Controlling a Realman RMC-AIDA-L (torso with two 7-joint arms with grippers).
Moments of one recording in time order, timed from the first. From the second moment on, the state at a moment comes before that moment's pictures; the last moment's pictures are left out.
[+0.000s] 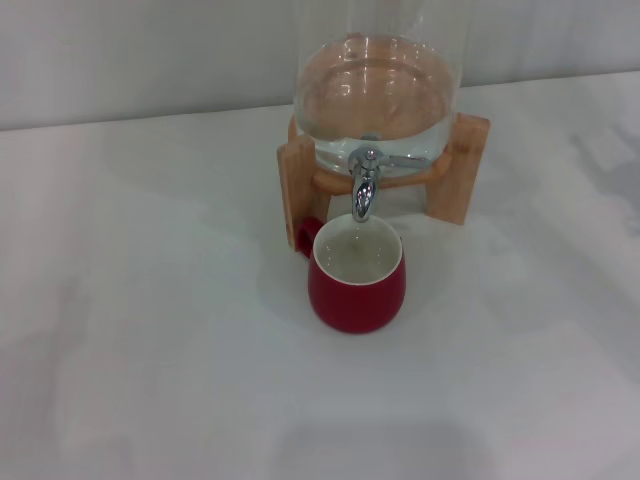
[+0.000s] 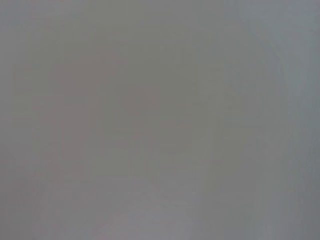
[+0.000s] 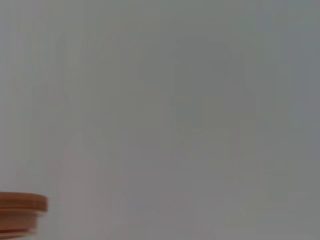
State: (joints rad) left arm -0.17 -2.09 -0.83 -0.31 2.17 1.33 -0.05; right arm 0.33 1.97 -0.98 -0.31 -0.53 -1.38 0.69
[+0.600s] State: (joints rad) left arm -0.19 -2.09 -0.83 -0.31 2.09 1.32 -0.10; right arm 0.30 1.97 -0.91 -0.31 -0.53 -1.34 0.62
